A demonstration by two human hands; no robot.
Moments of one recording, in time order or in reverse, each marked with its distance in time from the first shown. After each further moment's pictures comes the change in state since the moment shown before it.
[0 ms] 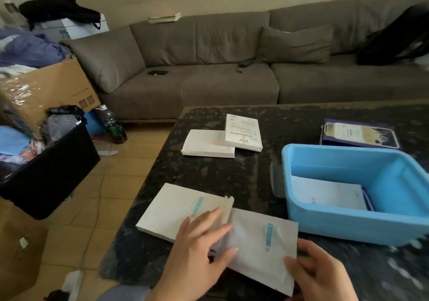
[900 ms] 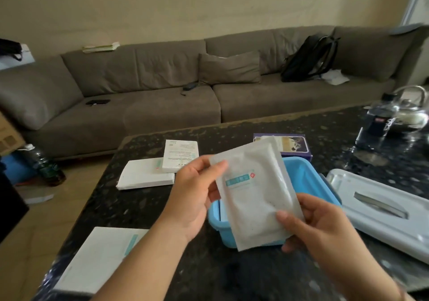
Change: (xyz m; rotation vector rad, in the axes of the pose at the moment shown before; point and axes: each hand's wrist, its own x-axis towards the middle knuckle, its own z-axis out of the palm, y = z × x) left_hand 0.118 0.180 -0.053 -1.376 -0.068 -0.159; right_hand -0.001 -0.032 -0.130 0.302 0.137 -0.359
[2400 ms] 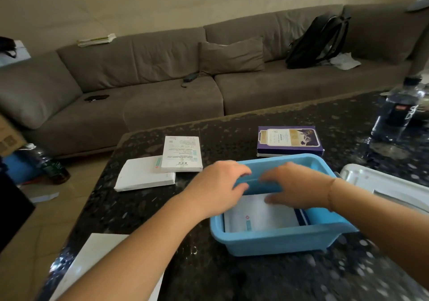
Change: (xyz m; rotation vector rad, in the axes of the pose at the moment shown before) left_hand 0.077 -0.027 -0.012 1.530 -0.359 0.407; right_hand 0.142 0.007 -0.008 -1.343 -0.478 -0.085
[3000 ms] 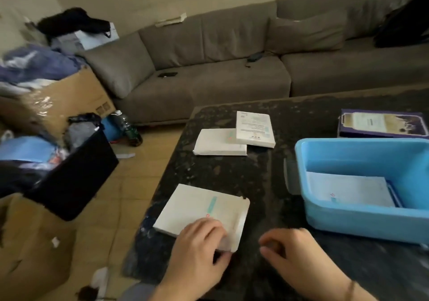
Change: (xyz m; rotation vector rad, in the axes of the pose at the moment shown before) left_hand -0.248 -0.082 0.073 0.126 0.313 -0.246; right_hand -0.047 -0.170 0.127 0.555 0.070 -0.176
